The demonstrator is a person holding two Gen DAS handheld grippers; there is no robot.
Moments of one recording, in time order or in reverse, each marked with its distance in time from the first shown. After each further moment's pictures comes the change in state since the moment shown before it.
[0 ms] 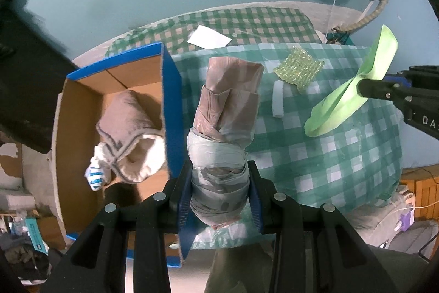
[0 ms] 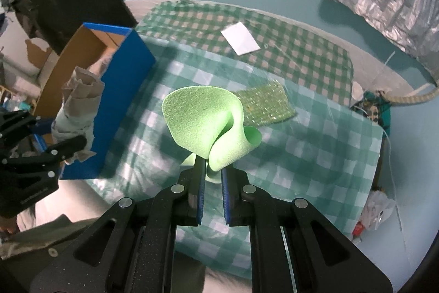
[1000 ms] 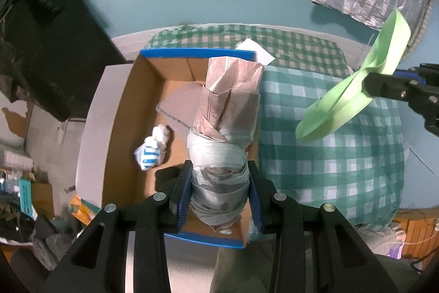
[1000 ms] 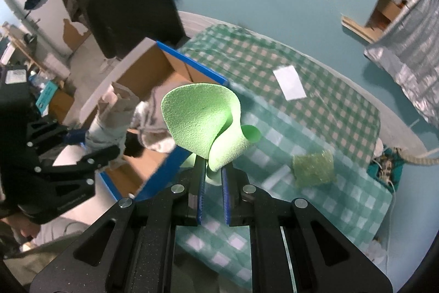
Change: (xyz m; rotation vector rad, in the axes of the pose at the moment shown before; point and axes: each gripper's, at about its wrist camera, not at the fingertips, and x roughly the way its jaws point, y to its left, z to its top) left arm -0.046 0.100 -0.027 -0.214 -0.066 0.055; right arm -0.036 0.123 0.066 -0.215 -0.084 0.109
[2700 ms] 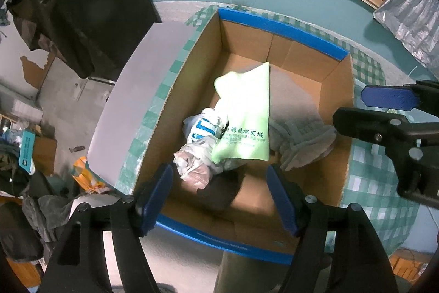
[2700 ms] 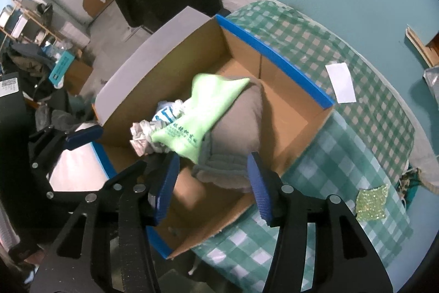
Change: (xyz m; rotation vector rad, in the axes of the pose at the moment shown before) left arm 0.053 0.099 -0.014 -0.232 0.076 0.087; right arm 0.105 0.087 0.057 -0.088 0.170 0.107
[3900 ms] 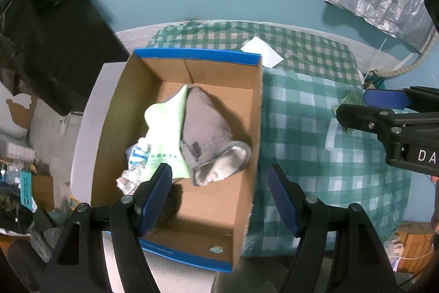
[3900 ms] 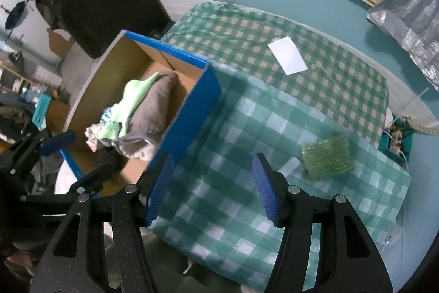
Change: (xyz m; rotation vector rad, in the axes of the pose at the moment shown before) left arm -0.031 -0.111 0.010 0.176 -0.053 -0.050; right arm -0.052 -0.115 -0.067 0.246 -0.067 -0.079
